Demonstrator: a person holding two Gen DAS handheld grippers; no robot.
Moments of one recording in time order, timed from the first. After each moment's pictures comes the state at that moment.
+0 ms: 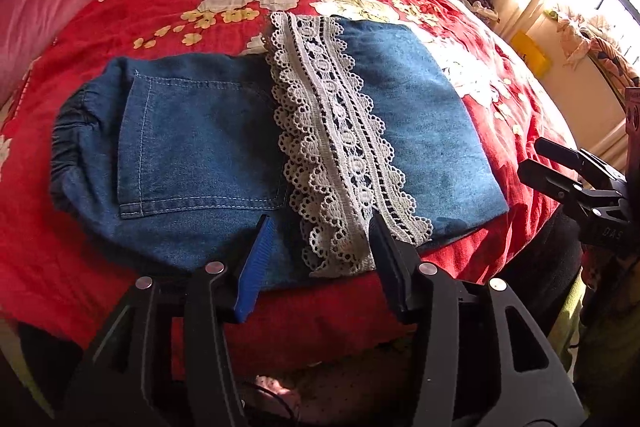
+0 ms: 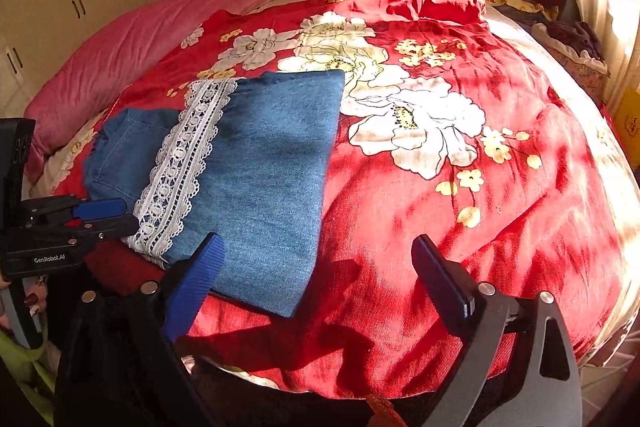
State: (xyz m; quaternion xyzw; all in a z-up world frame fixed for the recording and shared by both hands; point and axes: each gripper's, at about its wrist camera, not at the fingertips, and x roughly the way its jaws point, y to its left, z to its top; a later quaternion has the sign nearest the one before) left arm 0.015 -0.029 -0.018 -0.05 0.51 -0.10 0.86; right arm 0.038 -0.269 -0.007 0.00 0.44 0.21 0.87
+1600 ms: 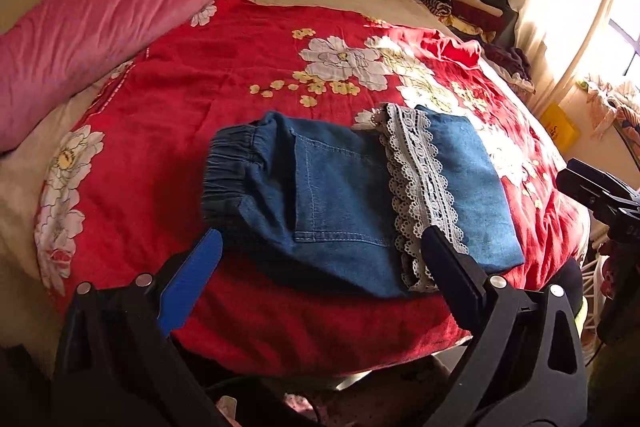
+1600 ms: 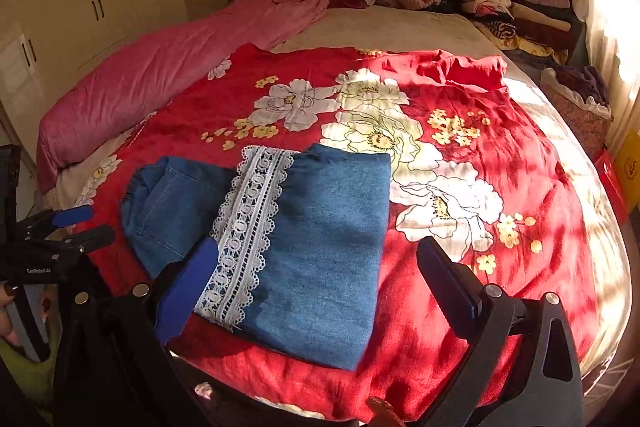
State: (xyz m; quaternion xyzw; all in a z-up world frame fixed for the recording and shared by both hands) left arm -0.017 0.060 0.034 -0.10 0.43 0.00 0.90; right arm 0.048 -0.209 0.064 -0.03 0.39 0.23 0.89
